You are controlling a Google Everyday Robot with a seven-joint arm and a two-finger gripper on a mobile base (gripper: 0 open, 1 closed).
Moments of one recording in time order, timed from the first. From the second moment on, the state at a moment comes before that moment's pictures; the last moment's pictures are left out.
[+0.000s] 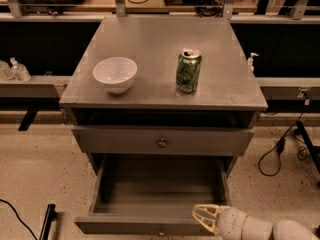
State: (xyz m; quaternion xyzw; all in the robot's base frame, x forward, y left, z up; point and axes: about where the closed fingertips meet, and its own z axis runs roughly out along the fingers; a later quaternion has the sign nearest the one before) arm 0.395 -0.133 0.517 -0.54 0.66 0.16 0.50
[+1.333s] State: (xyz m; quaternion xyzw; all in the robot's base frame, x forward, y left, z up) arm 0.361 -0.124 0.428 -0.56 0.69 0.23 0.41
